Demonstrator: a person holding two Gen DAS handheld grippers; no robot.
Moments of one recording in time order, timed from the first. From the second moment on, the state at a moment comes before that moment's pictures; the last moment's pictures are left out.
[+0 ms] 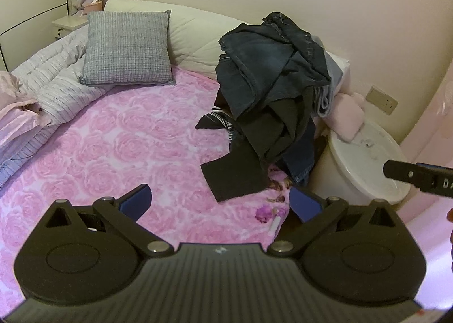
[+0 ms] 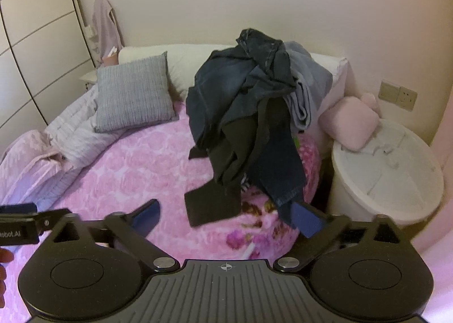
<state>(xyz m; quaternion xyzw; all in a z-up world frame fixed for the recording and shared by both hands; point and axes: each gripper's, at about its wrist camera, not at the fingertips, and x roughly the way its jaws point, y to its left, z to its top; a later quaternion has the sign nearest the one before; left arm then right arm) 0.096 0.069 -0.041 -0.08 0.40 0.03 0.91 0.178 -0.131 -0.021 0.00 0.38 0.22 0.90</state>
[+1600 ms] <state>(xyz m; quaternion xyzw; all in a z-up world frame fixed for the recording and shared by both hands) 0.460 0.027 -0.131 -0.08 0.31 0.06 0.95 0.623 -0.173 -0.080 0.04 0.42 0.27 0.86</state>
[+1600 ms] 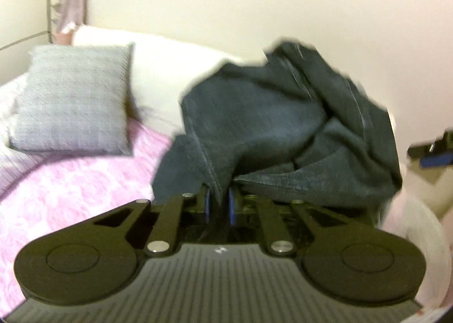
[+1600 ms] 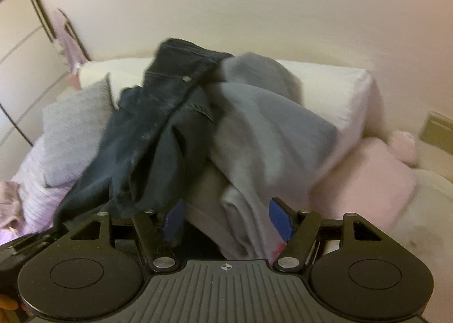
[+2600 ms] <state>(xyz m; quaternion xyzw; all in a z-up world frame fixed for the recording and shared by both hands) 0.212 0.149 0.039 -0.04 0.12 0.29 0.95 0.437 -0.018 0.063 0.13 0.16 0.64 0.74</state>
